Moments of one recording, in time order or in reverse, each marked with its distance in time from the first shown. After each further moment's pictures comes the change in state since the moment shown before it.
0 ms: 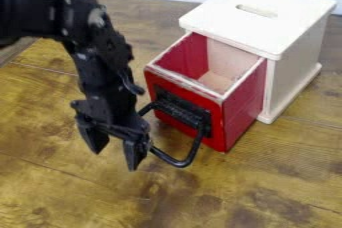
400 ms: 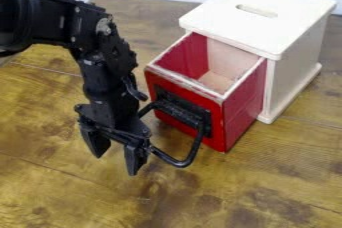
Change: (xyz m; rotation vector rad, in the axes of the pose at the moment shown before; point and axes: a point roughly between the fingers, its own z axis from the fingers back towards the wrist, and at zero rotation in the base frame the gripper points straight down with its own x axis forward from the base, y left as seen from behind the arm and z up) arm 0.003 -0.001 -0.003 0.004 -0.001 -0.033
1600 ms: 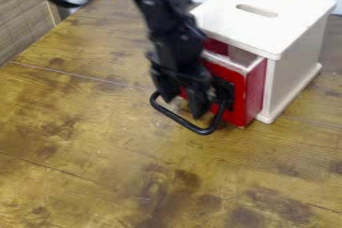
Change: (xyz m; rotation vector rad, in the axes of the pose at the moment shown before) arm 0.085 -0.034 0.022 -0.113 -0.040 -0.273
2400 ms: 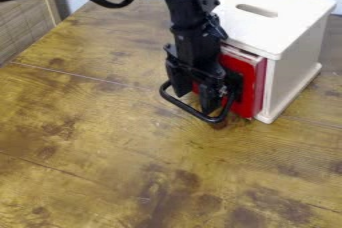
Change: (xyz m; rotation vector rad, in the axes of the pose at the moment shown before) arm 0.019 0.006 -0.002 0.097 -0.008 -0.068
